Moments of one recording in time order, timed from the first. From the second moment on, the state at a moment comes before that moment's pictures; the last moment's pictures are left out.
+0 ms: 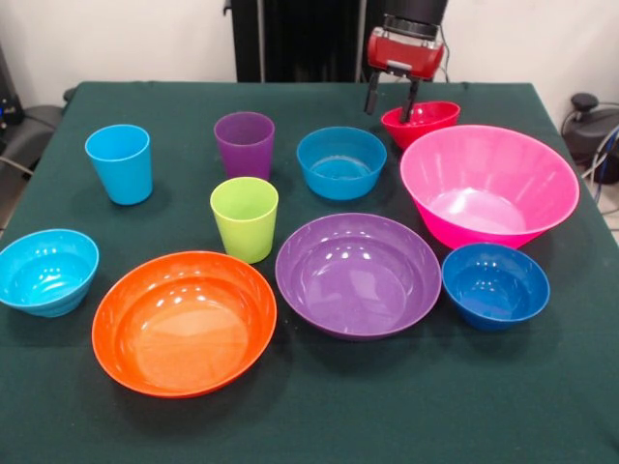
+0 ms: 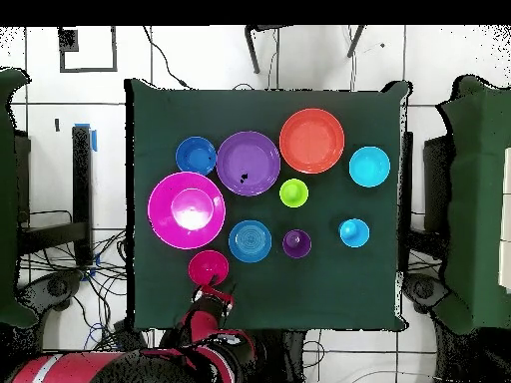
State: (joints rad) arm 0.19 -0.34 -0.22 2.26 0.06 -0.66 2.27
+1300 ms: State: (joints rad) arm 0.19 -0.41 -0.17 2.26 0.06 -0.66 2.27
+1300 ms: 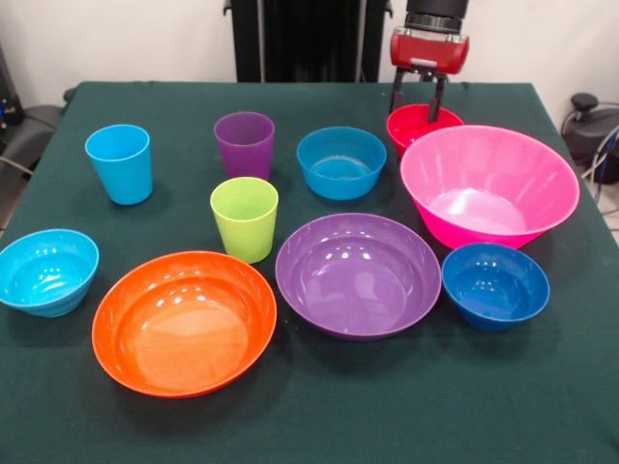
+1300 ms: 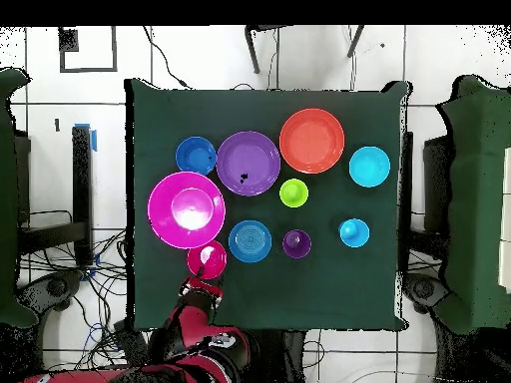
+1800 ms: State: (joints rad) arm 0.18 -0.41 -0.16 2.26 0.06 -0.66 2.27
